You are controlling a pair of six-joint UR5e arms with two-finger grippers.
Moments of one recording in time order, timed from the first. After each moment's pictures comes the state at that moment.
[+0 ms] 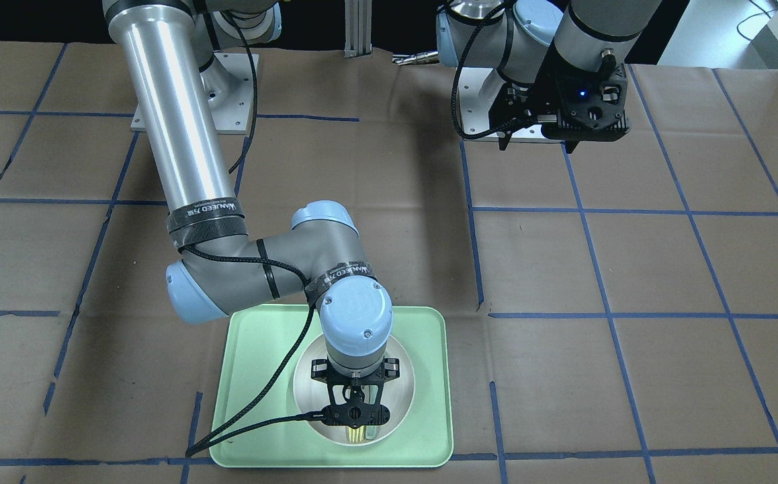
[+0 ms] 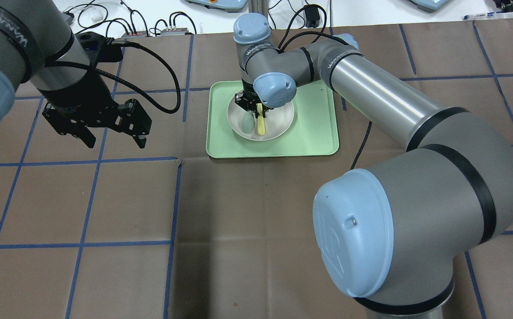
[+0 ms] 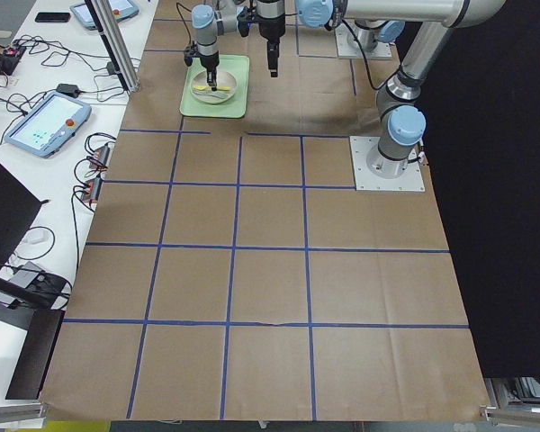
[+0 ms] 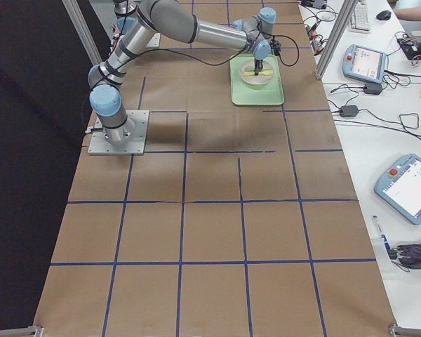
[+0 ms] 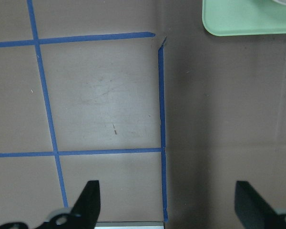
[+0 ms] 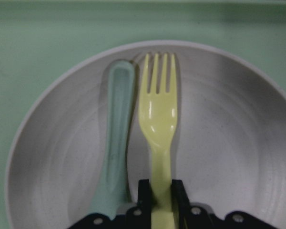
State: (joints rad) left arm -1.56 -1.49 -1.65 -1.67 1.59 0.05; right arm 1.91 -0.76 1.18 -2.00 -1.58 0.34
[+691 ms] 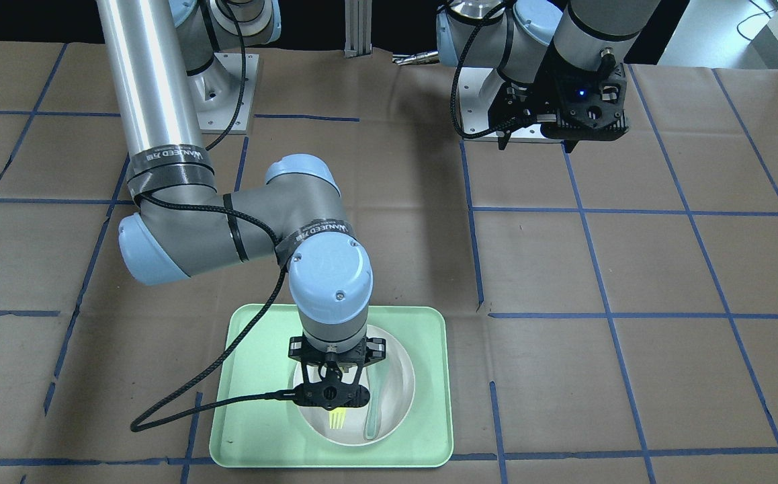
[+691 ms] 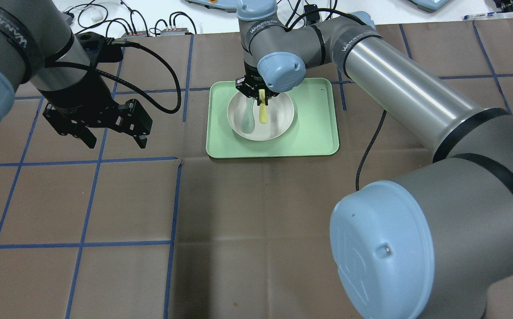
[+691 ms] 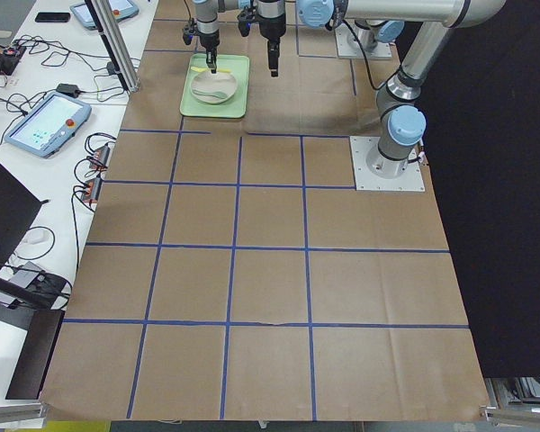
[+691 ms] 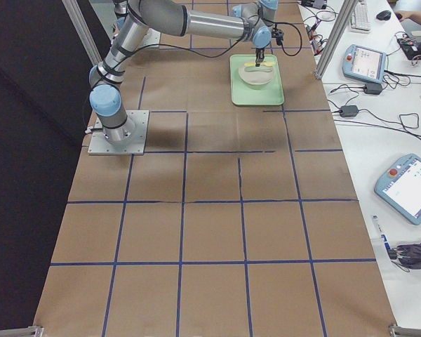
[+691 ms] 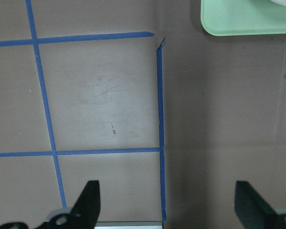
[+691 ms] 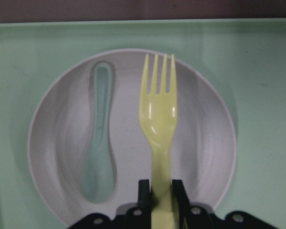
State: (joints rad) left arm -1.56 -1.49 -1.66 -1.67 1.59 0.05; right arm 1.87 -0.89 1.19 -1.87 -1.58 0.34
